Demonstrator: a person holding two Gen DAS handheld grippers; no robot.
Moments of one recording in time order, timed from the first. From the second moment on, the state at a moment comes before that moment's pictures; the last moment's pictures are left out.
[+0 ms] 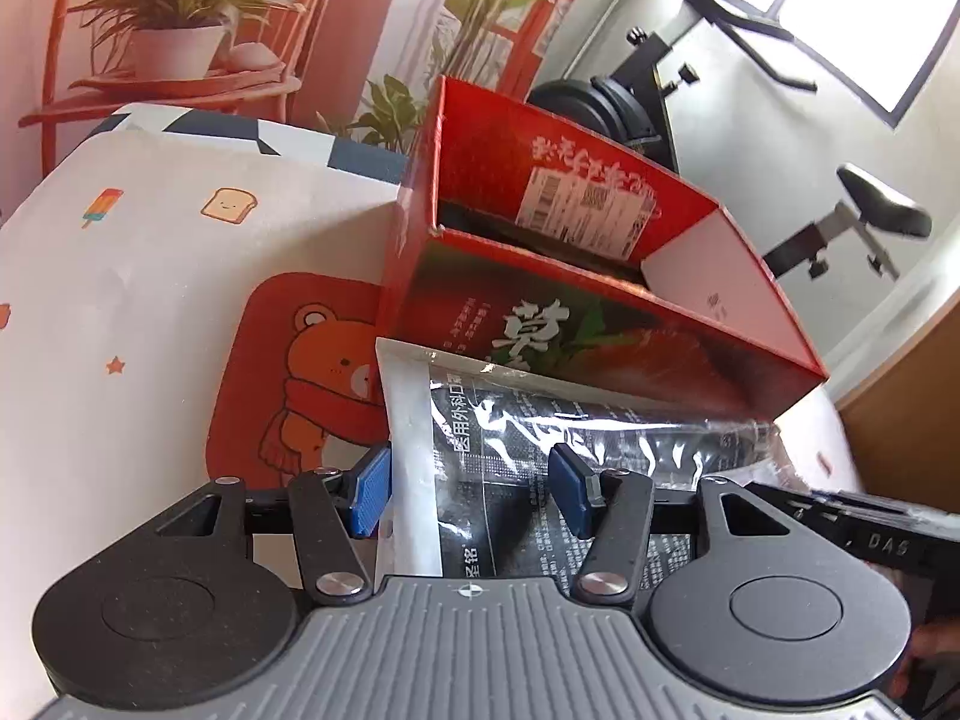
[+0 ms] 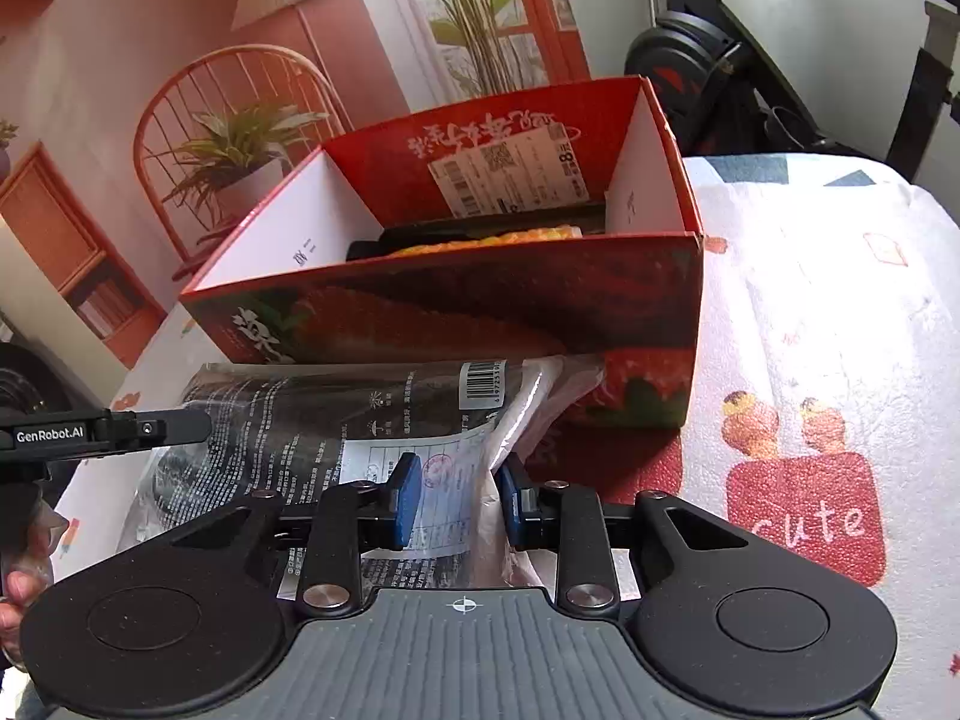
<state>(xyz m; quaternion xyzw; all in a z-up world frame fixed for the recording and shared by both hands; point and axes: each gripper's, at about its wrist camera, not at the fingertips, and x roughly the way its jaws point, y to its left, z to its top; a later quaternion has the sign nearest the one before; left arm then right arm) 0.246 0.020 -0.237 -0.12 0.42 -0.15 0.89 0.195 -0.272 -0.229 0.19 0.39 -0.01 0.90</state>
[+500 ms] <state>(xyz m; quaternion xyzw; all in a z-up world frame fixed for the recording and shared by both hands) 0.229 0.021 -0.198 -0.10 0.36 -0.18 0.91 0.187 -0.269 -0.190 0.19 0.35 -0.01 0.92</state>
